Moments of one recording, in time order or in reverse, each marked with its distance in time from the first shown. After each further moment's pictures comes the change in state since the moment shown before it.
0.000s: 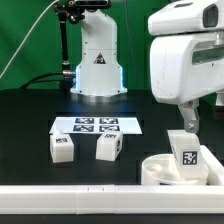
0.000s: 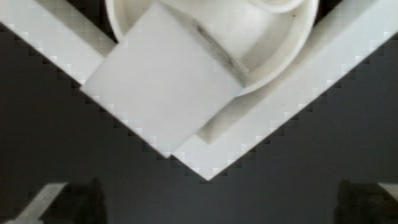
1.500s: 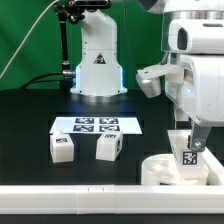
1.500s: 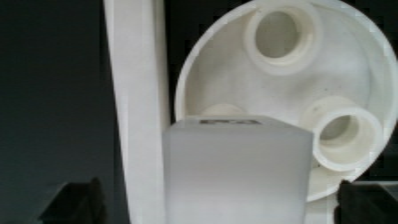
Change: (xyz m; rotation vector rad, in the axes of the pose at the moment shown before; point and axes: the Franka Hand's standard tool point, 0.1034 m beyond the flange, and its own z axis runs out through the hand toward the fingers) arm -0.022 0.008 0.024 -0.013 -0.093 -0.672
